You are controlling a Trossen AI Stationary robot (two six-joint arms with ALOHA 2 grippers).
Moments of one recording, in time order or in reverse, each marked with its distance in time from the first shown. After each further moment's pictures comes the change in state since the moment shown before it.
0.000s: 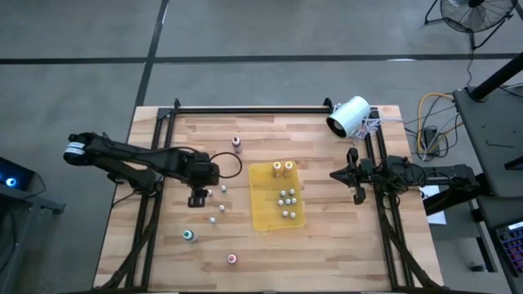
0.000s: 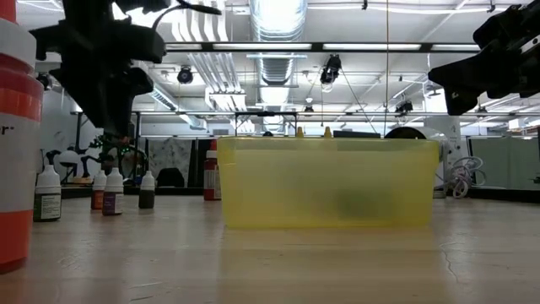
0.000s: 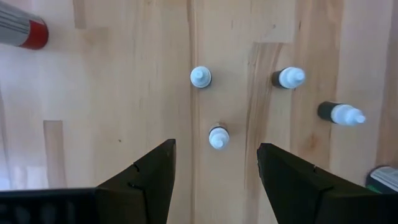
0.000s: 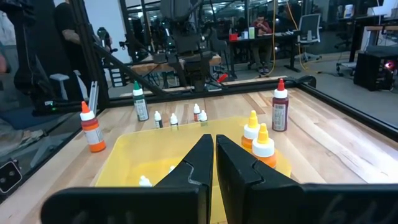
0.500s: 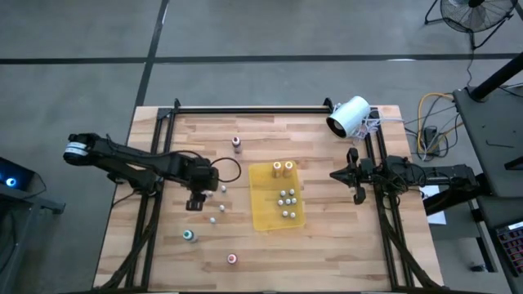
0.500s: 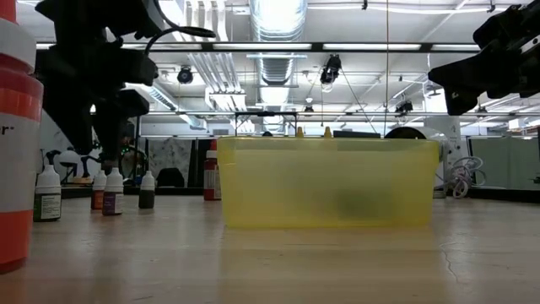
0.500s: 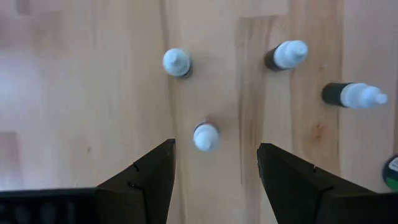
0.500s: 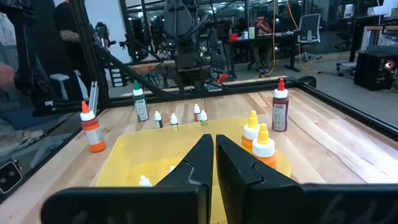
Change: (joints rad) left arm 0.000 -0.002 -0.138 0.131 0.056 0.065; right arm 0.000 0.000 0.000 0.000 0.000 0.001
